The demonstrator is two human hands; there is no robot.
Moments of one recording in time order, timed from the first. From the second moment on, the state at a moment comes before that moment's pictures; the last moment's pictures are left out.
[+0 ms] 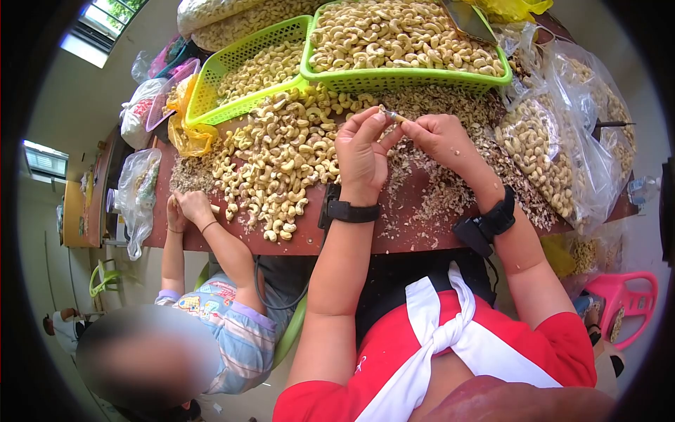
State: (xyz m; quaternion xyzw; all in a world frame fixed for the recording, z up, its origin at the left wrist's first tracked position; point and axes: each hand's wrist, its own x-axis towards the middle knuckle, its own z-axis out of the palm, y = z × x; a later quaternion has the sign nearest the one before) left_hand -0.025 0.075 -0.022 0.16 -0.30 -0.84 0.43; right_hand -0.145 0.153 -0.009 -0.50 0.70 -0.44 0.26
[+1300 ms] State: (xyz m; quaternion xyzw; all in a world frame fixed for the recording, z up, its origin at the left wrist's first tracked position) left_hand -0.023 0.073 -0.017 0.22 -0.31 -0.84 0.40; right_hand -0.152 0.157 -0.001 -0.41 0.66 -0.48 0.39
